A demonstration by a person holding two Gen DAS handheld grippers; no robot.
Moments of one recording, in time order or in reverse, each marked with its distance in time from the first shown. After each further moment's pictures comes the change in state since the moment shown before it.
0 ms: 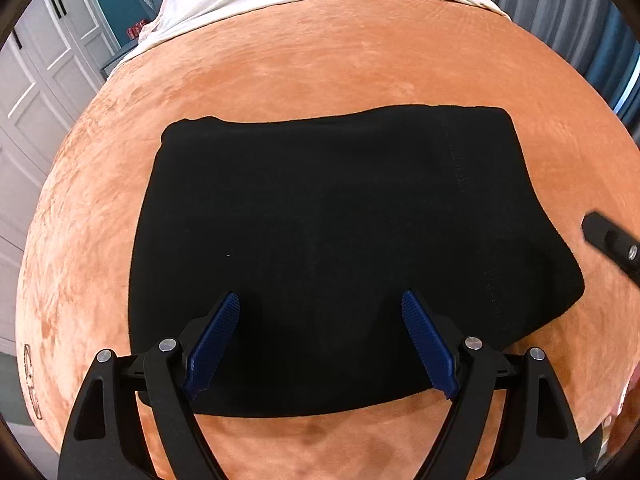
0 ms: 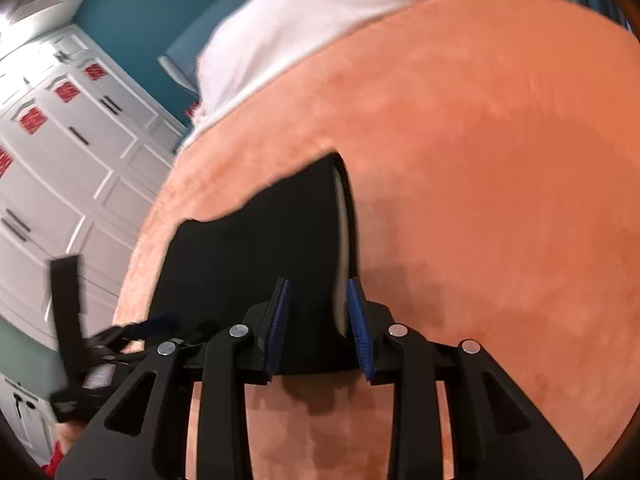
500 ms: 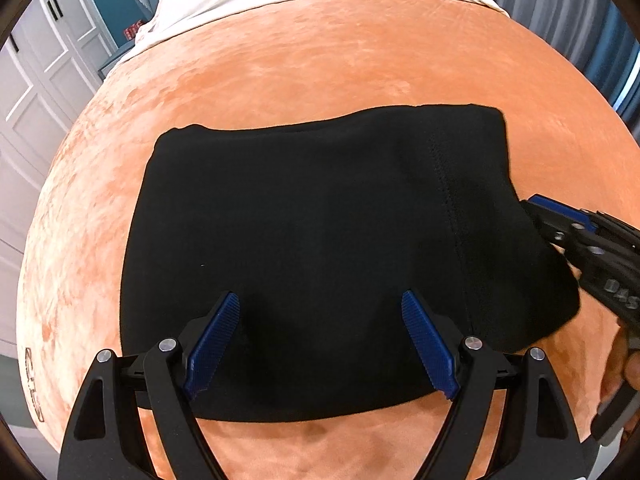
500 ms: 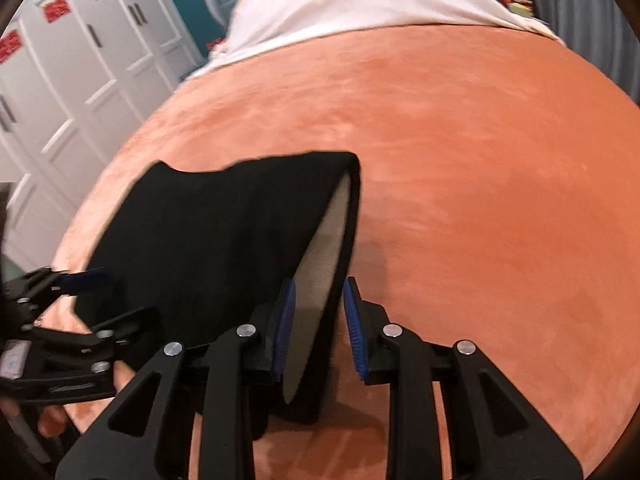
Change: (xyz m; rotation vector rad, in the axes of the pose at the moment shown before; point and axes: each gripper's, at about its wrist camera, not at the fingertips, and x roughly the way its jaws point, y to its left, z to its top) left arm 0.001 0.000 0.003 0.004 0.006 -0.001; right arm 0.045 0.007 0.010 -0.295 0.126 -0.031
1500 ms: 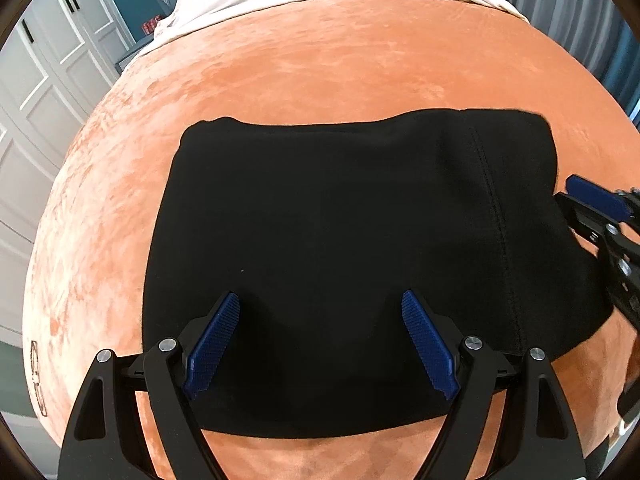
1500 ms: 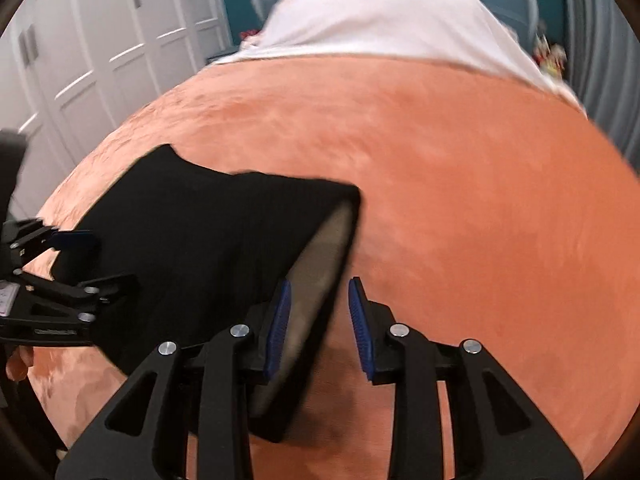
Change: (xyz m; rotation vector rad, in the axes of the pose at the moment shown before) left arm 0.008 0.017 0.004 -0.039 -0.004 0.051; right arm 0.000 0.045 0.010 -0.291 -0.054 -0.114
